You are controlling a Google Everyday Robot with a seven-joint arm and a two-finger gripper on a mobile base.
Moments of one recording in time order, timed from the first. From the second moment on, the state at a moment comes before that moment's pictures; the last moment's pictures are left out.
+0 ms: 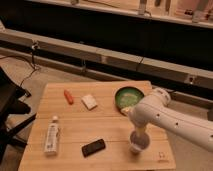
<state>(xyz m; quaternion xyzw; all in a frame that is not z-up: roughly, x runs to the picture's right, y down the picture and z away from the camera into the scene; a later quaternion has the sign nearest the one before) 0.141 0.171 0.721 -0.19 -0.12 -0.23 0.95</state>
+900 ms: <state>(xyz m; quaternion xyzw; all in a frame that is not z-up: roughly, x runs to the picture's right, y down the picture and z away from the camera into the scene) 0.146 0.184 0.726 -0.21 -0.11 -0.22 0.95</state>
